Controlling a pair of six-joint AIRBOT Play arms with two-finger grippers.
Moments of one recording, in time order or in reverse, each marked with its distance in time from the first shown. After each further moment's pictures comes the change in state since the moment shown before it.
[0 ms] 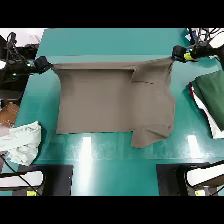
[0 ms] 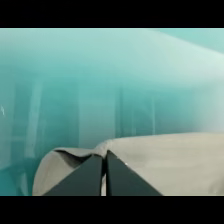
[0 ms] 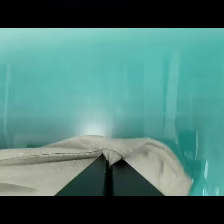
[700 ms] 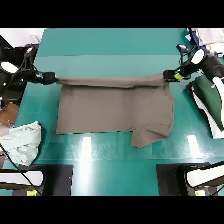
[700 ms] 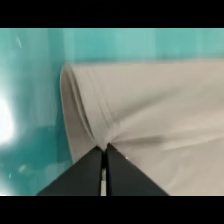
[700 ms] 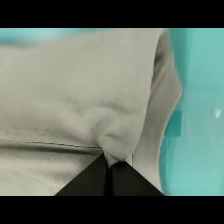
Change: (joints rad) left arm -0.015 -0.074 0.000 0.273 -0.172 0.022; right arm 0.069 0.029 -0.238 -0.198 0.129 -0.014
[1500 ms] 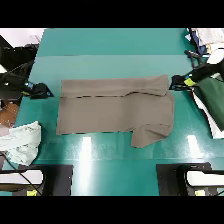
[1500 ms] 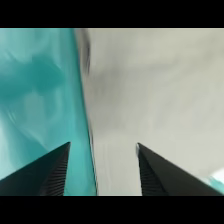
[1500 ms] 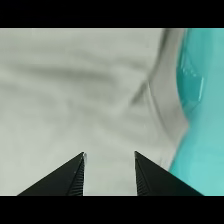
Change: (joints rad) left arm 0.123 0.053 -0.005 0.094 -0.490 -0.088; right arm -0.084 0.203 -0.119 0.156 0.257 -0.059
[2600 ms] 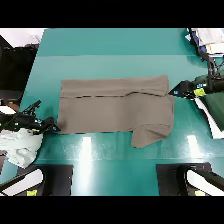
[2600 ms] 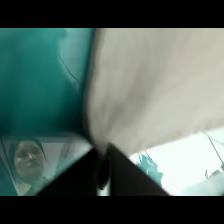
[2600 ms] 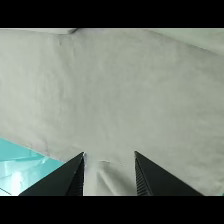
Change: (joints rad) left arm 0.074 0.290 -0.691 -0.089 0.172 -0.032; right arm -0.079 0.334 -0.283 0.332 0.002 -0.156
